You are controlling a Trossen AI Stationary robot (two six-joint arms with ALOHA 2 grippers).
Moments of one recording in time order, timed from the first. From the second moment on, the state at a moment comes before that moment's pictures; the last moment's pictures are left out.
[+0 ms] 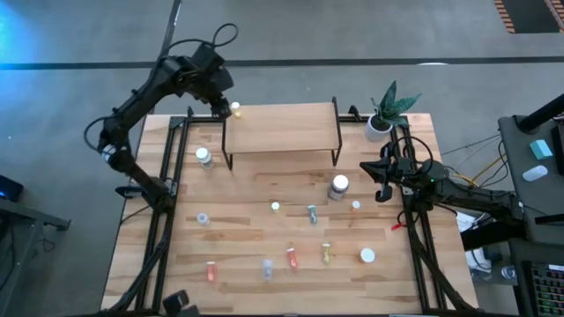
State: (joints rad) left arm 0.79 1.54 1.82 -1.30 -0.03 0.34; right arm -0.27 0.15 0.01 0.35 -0.08 -0.01
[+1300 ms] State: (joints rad) left arm -0.09 0.92 0.68 -0.04 -0.04 -0.10; right arm -0.27 0.15 0.01 0.35 -0.08 -0.01
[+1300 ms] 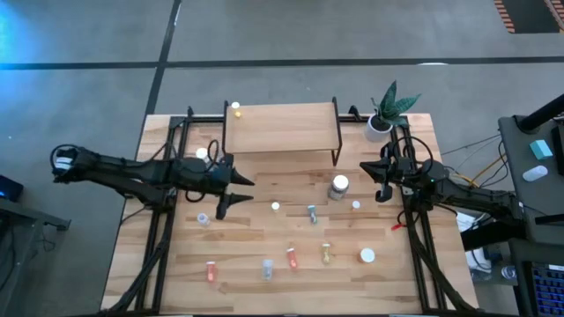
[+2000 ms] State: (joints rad) left arm -0.09 0.93 0.57 0.34 -0.04 -0.09; right arm -0.27 0.16 0.01 0.34 -0.08 -0.23
